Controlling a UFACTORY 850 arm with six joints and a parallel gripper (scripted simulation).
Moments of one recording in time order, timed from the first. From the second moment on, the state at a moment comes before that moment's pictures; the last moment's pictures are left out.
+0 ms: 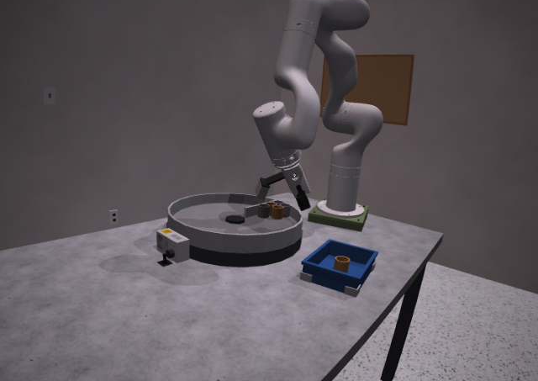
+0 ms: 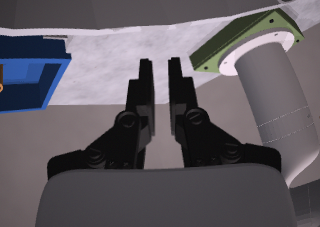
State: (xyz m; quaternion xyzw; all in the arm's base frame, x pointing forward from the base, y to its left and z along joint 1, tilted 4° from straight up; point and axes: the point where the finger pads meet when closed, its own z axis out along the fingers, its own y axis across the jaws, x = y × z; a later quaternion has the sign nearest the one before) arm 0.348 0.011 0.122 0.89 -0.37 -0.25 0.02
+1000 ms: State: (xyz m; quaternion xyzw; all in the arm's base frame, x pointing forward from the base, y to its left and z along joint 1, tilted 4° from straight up) arm 0.311 -0.071 0.120 0.95 0.06 -0.30 0.05
